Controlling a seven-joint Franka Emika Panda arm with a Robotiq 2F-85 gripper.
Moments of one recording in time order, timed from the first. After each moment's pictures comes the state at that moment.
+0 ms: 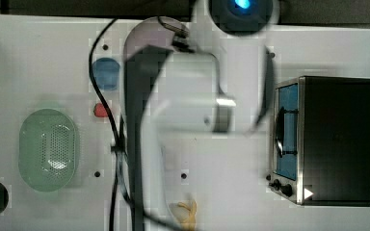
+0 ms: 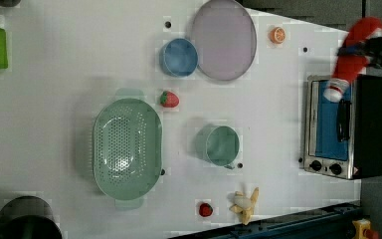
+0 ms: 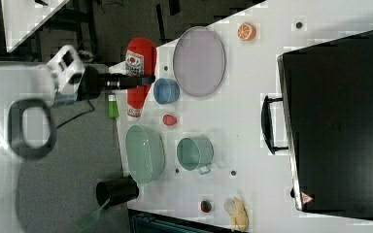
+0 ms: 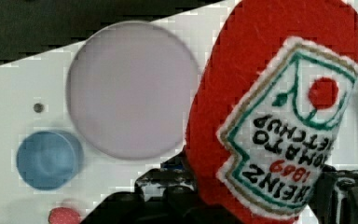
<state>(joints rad) -0.15 0.16 0.09 -1.69 0.01 0.39 -0.56</state>
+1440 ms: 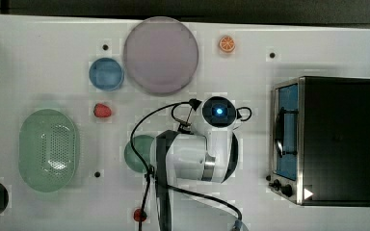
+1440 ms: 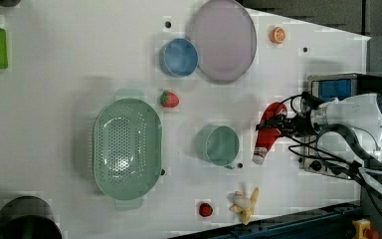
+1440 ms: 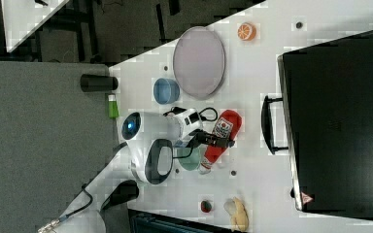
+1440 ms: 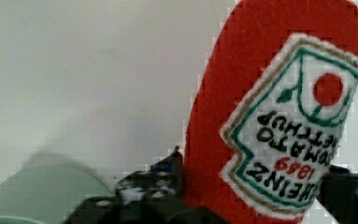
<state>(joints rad) -0.19 0.28 0.10 -2.34 0.01 0.84 -0.56</state>
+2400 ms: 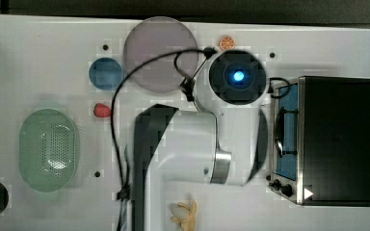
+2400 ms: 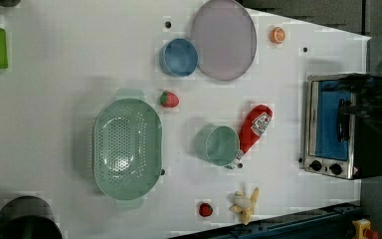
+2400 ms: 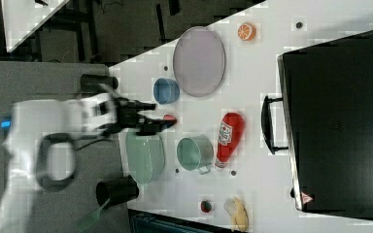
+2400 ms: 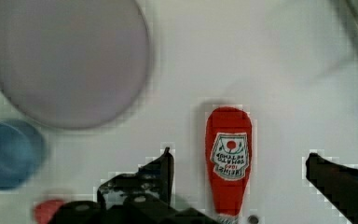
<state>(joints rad) -0.18 0.00 0.11 -1.99 0.01 0.42 -0.24</state>
